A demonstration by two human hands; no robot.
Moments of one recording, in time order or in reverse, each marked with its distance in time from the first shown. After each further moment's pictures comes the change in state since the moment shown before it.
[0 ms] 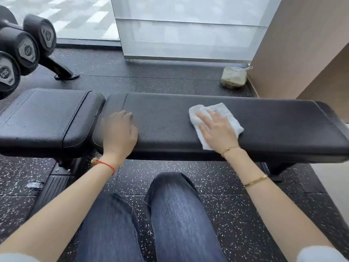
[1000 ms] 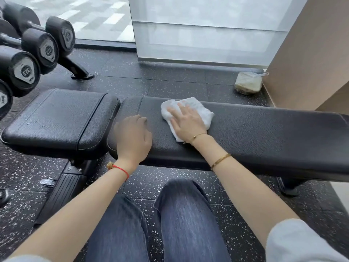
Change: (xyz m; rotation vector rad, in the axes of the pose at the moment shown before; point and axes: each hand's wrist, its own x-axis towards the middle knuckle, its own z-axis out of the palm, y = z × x) left_hand 0.005 -0.003 0.006 0.015 0.056 -0.038; right_hand 0.077 -0.115 0.017 0.014 -0.040 -0.217
